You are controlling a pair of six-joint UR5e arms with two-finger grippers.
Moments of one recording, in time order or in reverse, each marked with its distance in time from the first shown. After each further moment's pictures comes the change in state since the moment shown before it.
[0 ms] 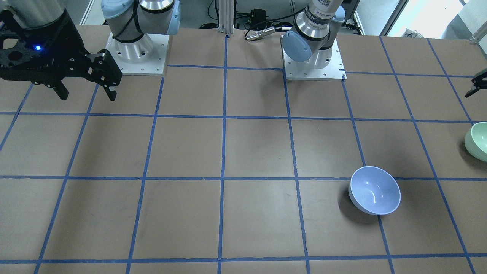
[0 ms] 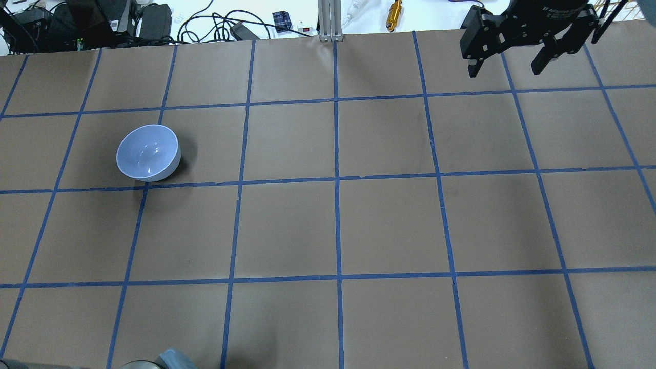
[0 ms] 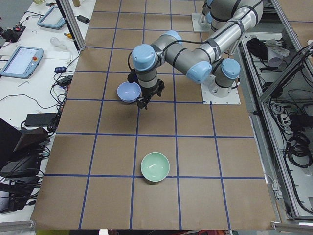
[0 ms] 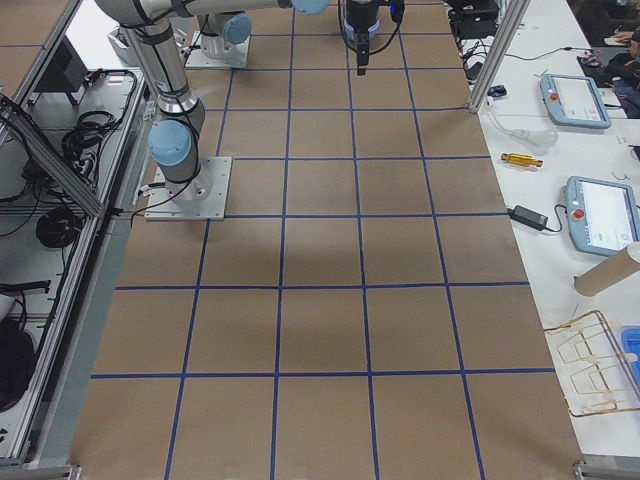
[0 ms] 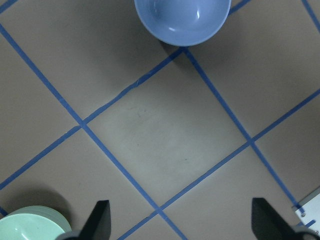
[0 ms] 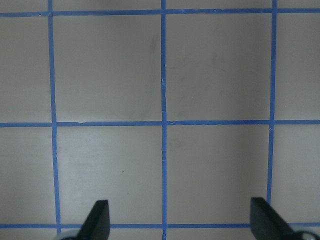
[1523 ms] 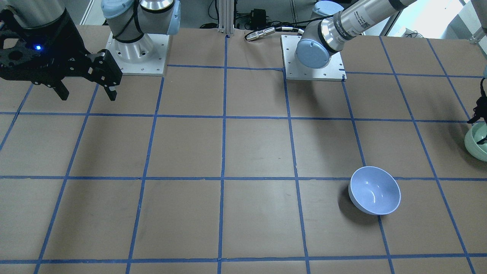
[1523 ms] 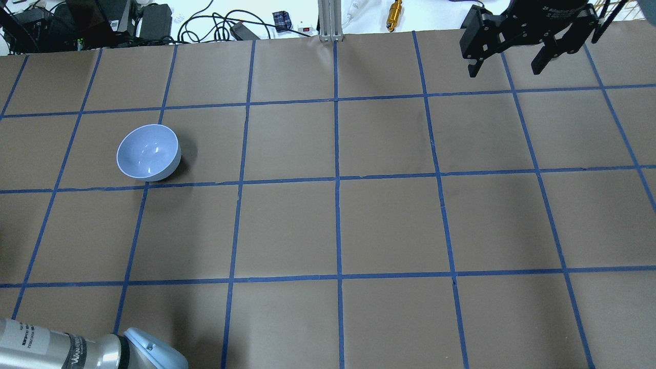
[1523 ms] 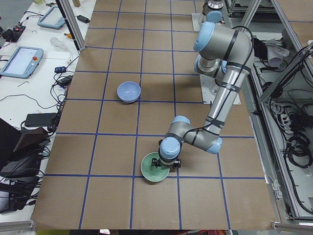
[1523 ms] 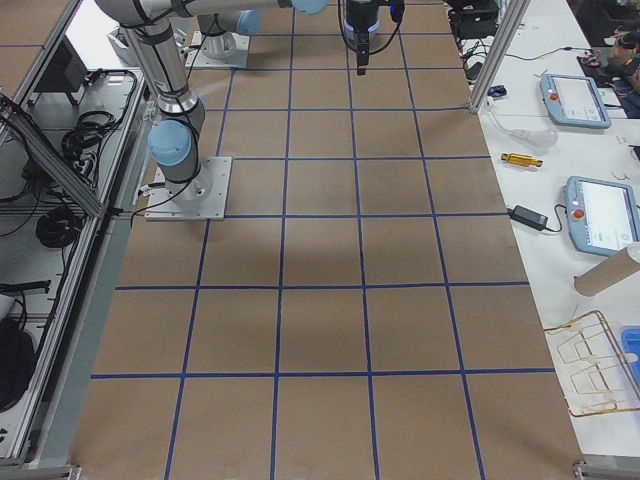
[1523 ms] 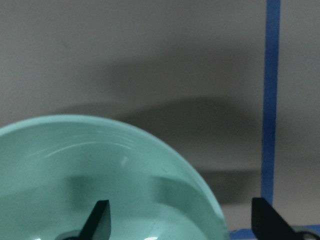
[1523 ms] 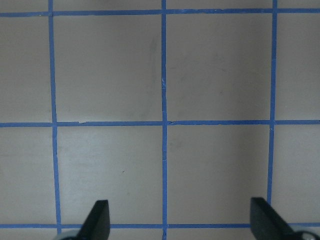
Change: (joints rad) left arm 0.296 -0.364 -0.150 0.626 -0.045 1.055; right arm 0.000 -0.001 0.000 0.000 0.001 0.000
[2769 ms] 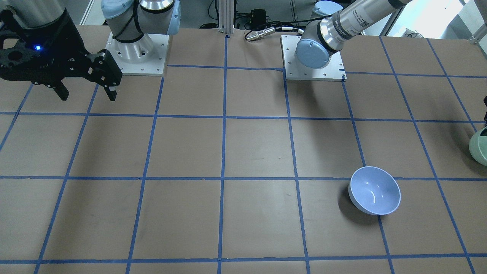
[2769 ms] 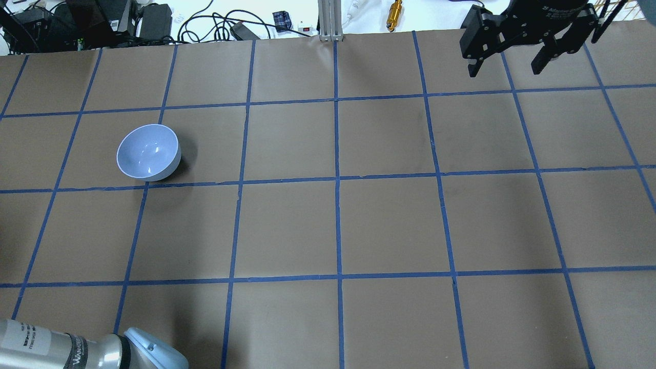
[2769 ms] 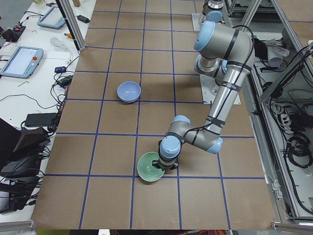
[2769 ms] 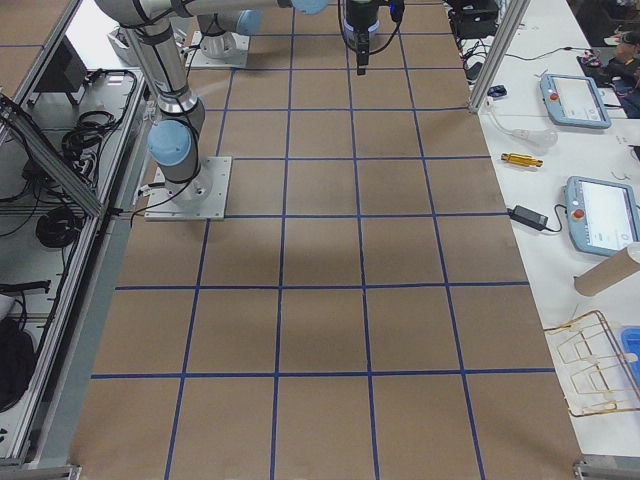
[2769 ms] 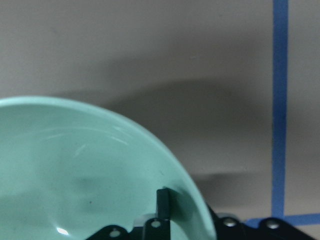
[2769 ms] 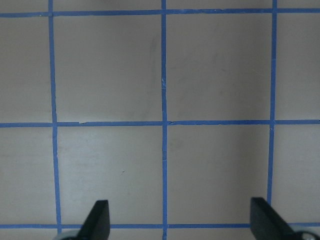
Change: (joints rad) left arm -0.010 0.049 0.015 0.010 -0.011 -0.025; right arm 0.000 0.000 0.000 0.000 0.000 0.002
